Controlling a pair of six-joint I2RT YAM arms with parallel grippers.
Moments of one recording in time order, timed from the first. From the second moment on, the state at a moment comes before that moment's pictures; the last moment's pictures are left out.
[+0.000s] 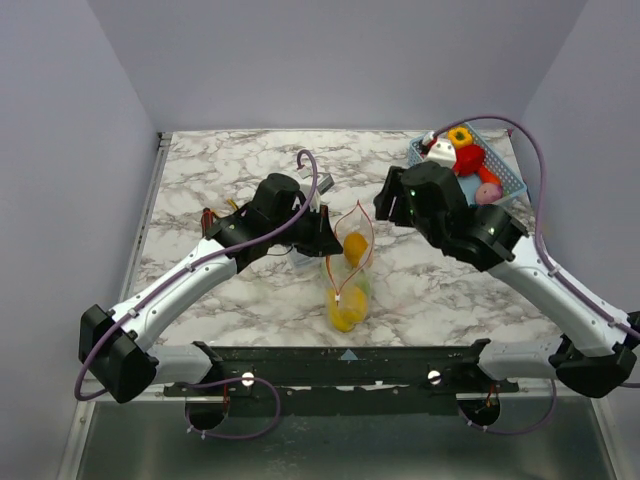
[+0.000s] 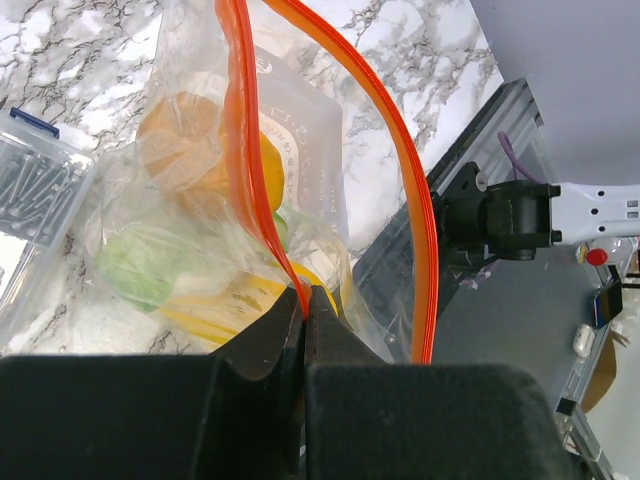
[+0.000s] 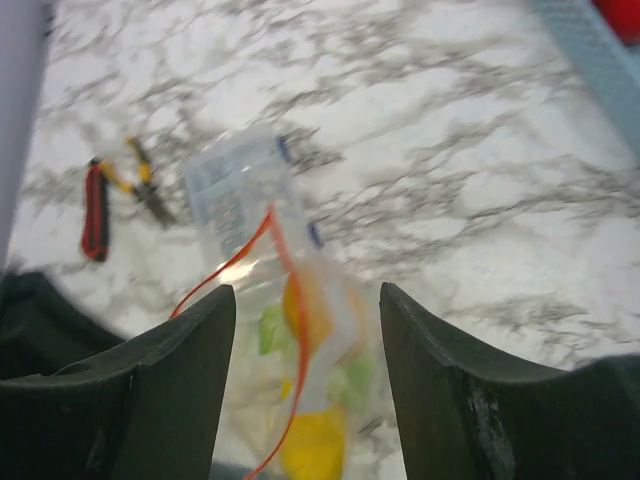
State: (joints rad) left arm -0.69 1.26 1.14 -0.45 0.44 -0.48; right arm 0.92 1.23 1.49 -0.81 0.57 0.66
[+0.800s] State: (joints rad) left arm -0.69 1.30 1.14 -0.44 0.48 -0.48; right arm 0.13 1.70 1.47 -0.58 0.31 0.56
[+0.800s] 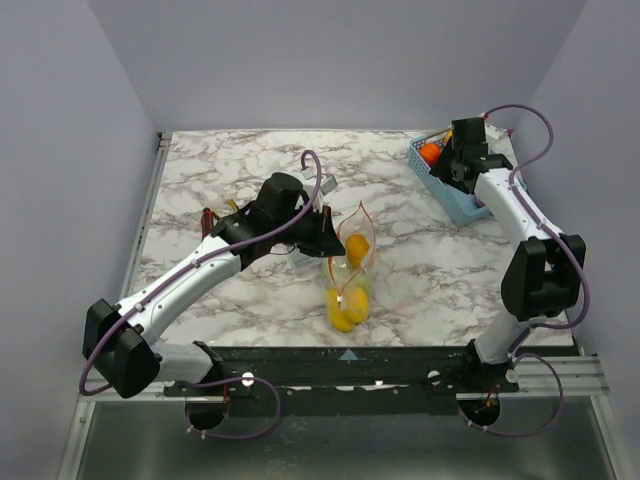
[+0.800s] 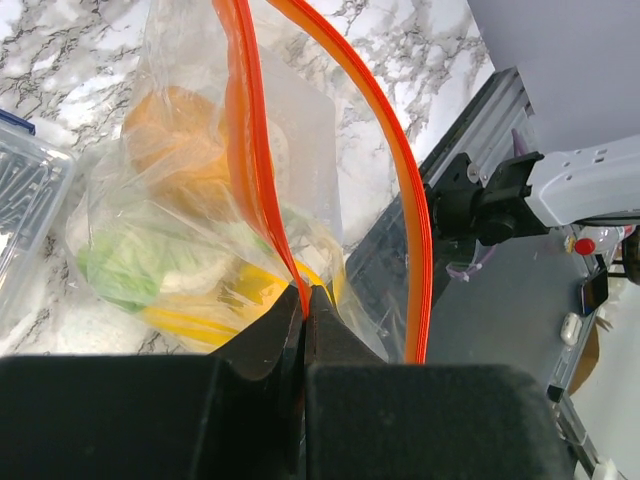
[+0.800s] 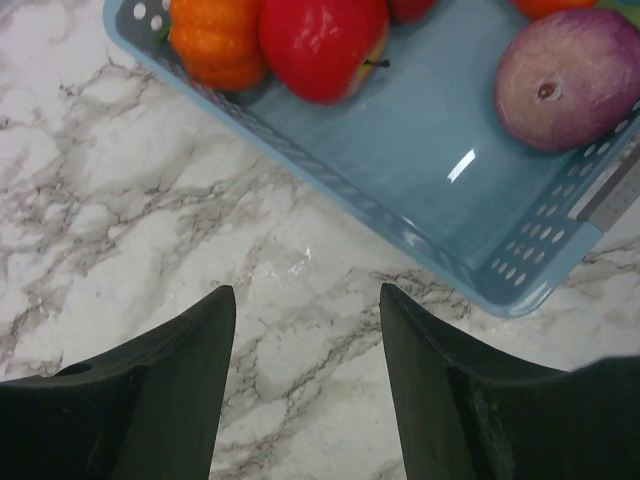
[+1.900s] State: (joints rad) left arm -0.69 1.24 1.12 -0.42 0.50 -0.50; right arm -0.20 2.14 1.58 -0.05 -0.03 0.85
